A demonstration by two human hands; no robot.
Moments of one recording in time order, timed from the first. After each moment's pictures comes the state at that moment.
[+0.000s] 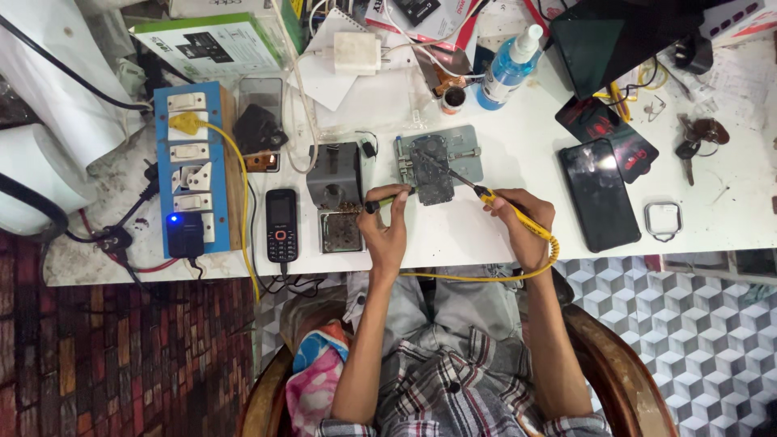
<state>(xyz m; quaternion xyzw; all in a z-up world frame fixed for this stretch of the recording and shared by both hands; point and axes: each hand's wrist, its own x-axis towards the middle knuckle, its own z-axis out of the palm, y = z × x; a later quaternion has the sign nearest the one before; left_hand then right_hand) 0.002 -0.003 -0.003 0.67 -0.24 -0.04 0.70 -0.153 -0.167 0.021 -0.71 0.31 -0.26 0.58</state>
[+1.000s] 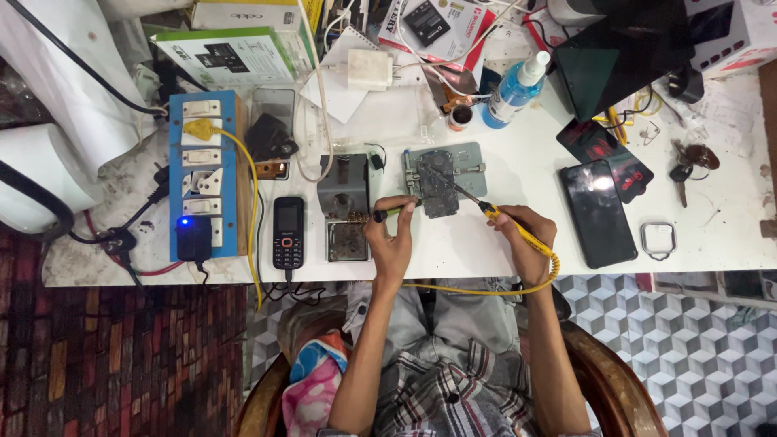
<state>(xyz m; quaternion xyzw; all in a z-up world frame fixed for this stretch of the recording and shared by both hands) 0.004 0.000 -0.001 0.67 -0.24 -0.05 0.70 -0.153 -0.164 0.021 -0.72 0.30 -0.27 0.57</state>
